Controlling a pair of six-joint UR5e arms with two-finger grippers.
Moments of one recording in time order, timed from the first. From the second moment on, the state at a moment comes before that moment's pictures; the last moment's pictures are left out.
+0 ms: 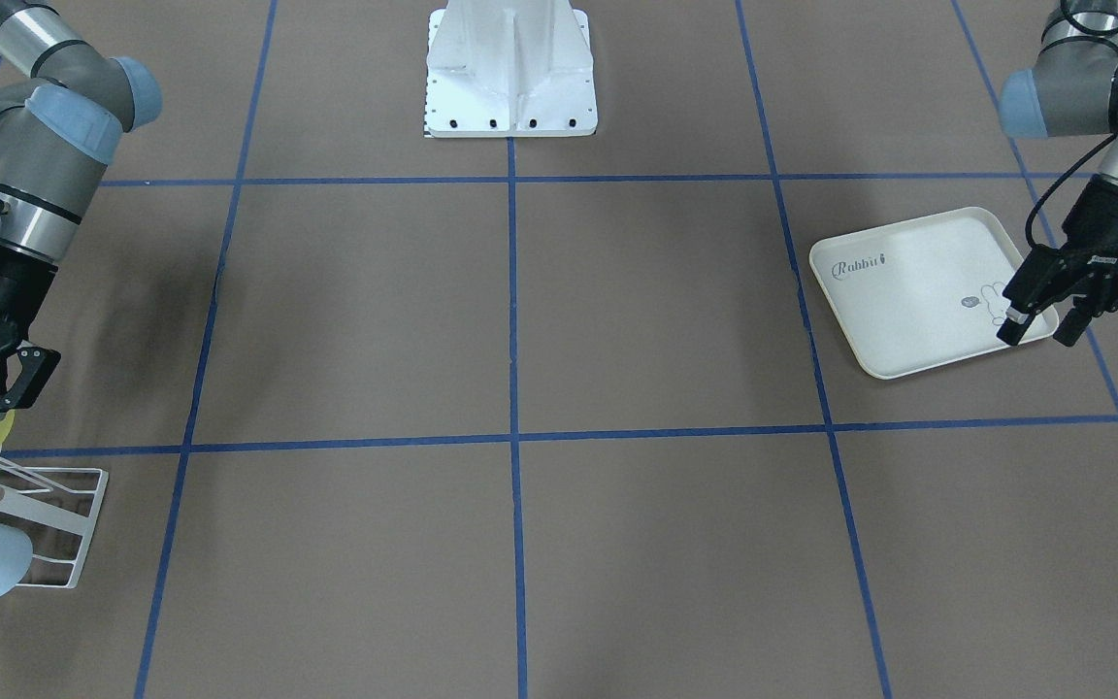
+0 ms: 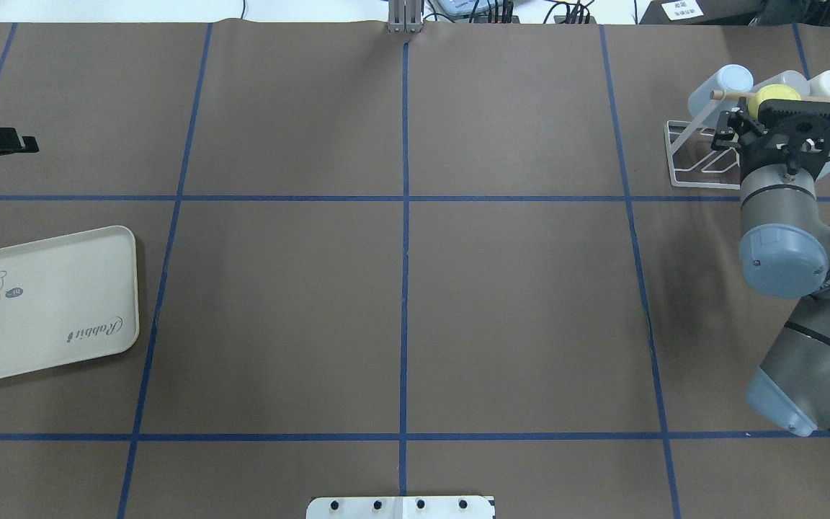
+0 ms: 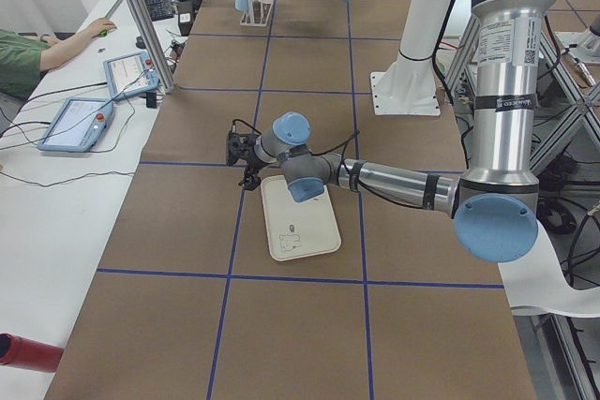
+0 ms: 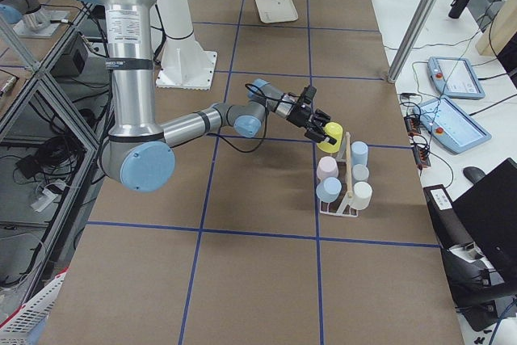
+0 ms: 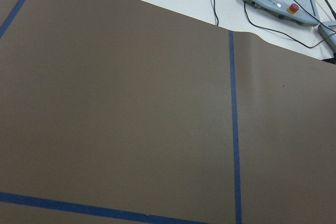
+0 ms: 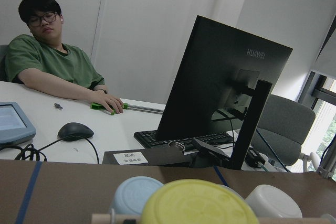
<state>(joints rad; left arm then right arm) -1.08 -1.55 -1.70 -2.57 -1.96 -1.18 0.69 -1.53 1.74 -0.96 0.75 1.13</state>
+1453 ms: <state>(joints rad) -1.09 -1.54 -1.71 -2.57 -1.97 -1.18 0.68 -1.52 1.71 -0.96 0.81 1.13</state>
